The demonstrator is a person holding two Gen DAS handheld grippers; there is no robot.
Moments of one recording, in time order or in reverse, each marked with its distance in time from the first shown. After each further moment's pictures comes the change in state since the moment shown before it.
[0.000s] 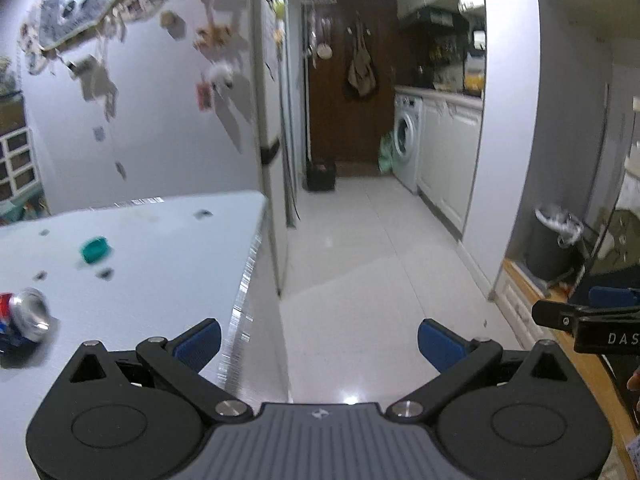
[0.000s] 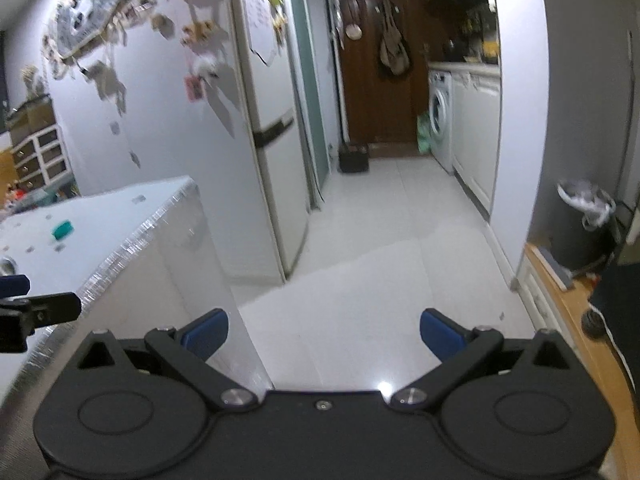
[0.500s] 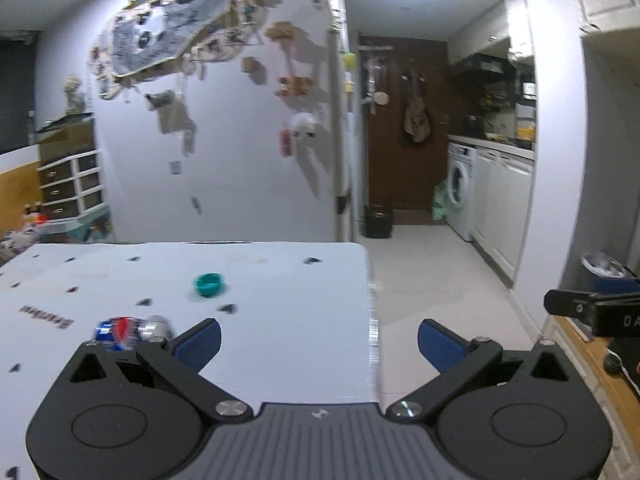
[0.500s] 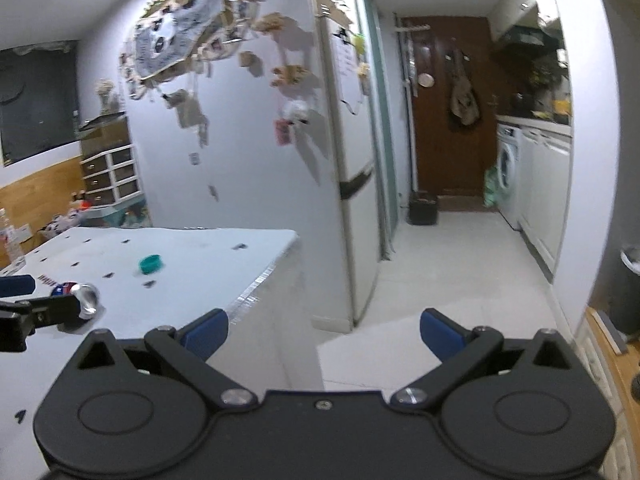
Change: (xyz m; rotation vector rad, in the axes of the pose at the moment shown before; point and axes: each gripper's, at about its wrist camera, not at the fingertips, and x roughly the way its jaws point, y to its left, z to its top) left arm -0.075 0.098 0.003 -0.056 -0.126 0.157; right arm -0.023 0.095 0.040 -0.098 -0.126 0.183
